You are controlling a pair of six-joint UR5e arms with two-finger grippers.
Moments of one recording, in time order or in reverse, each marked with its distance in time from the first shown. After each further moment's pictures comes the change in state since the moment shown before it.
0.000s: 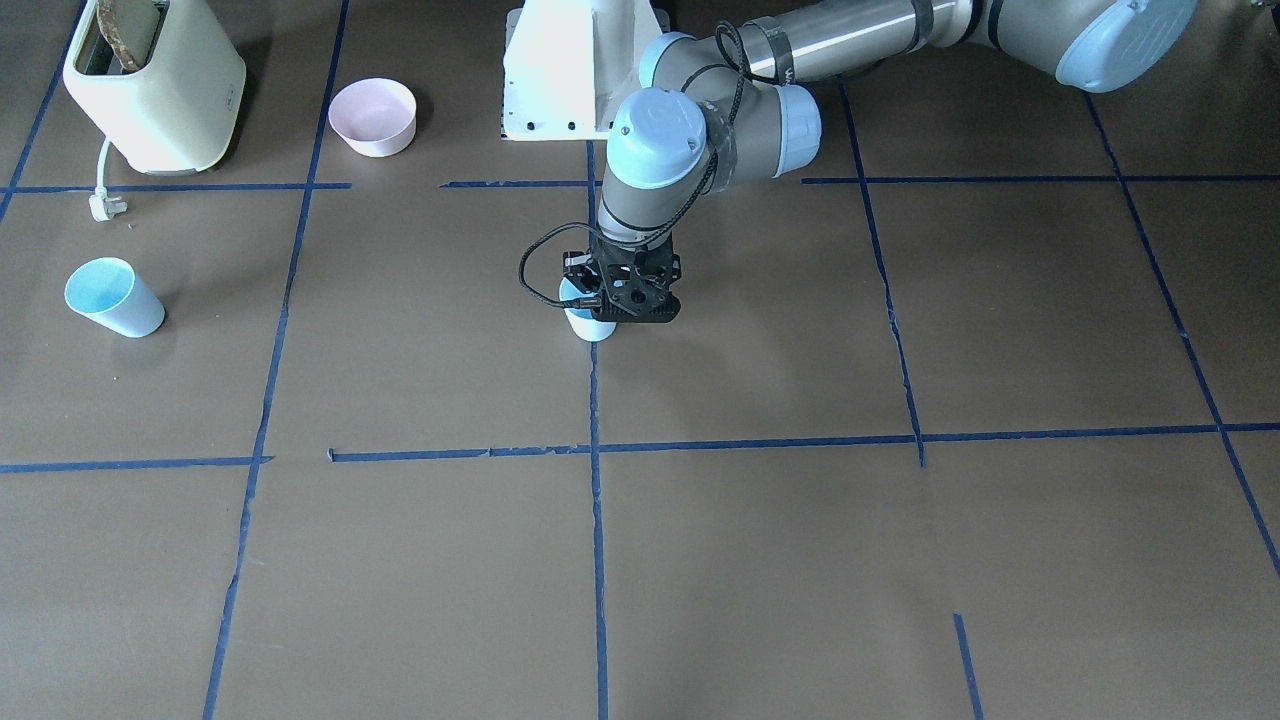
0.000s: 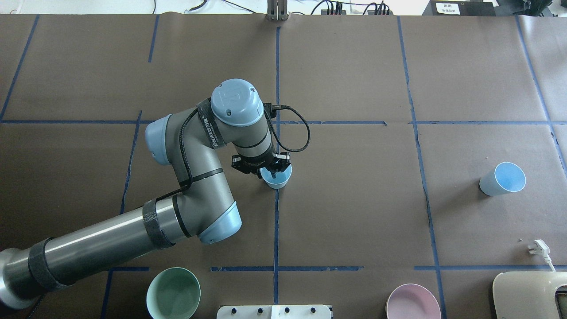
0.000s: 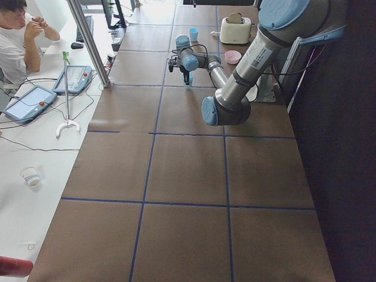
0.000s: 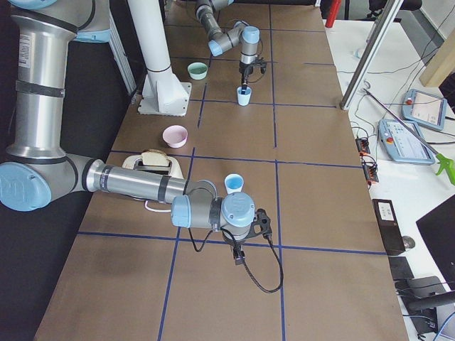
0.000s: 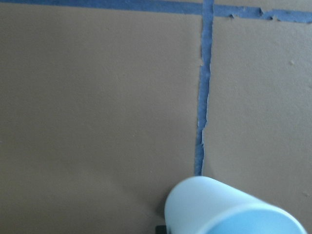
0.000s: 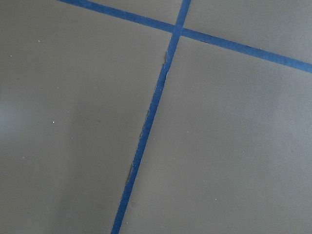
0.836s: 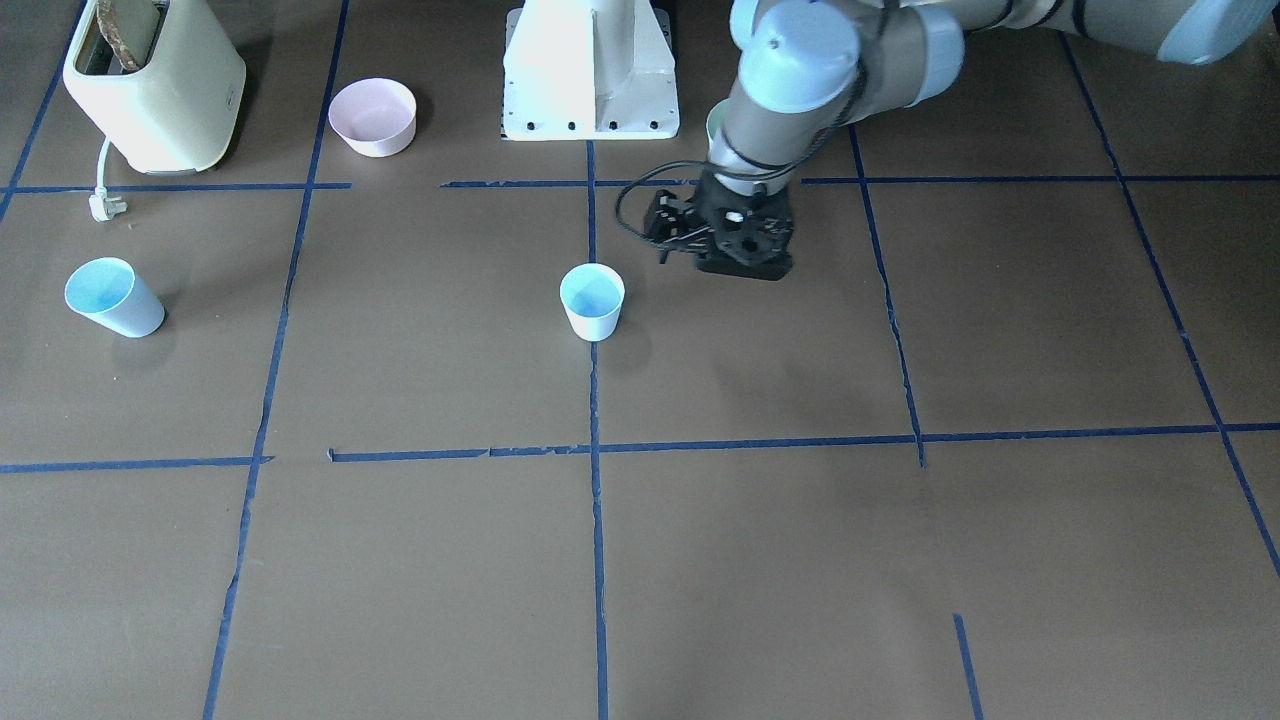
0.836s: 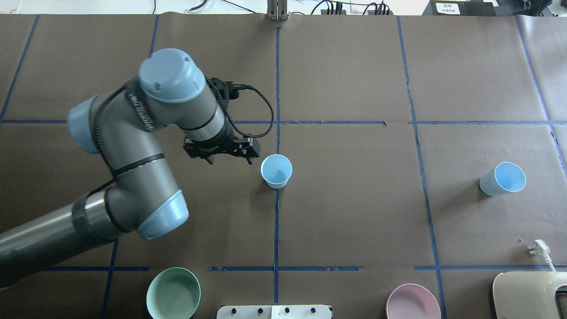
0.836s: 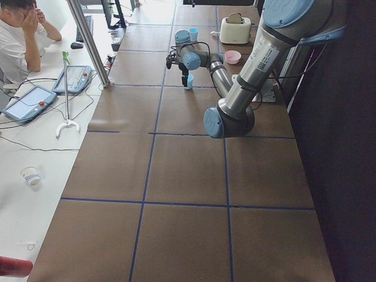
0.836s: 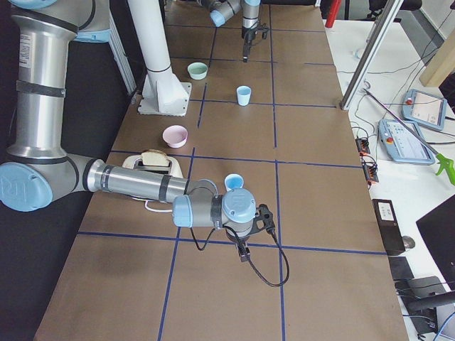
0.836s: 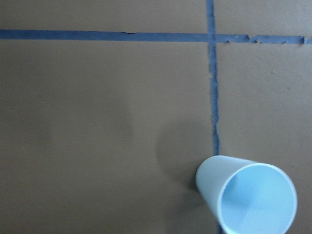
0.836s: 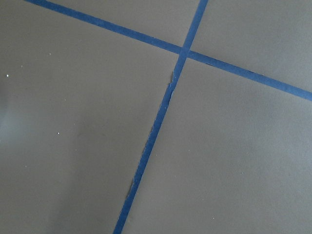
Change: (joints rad) left arm -0.218 0.370 -0.468 0.222 -0.087 0.408; right arm -0.005 0.005 0.000 0.066 -0.001 -0.001
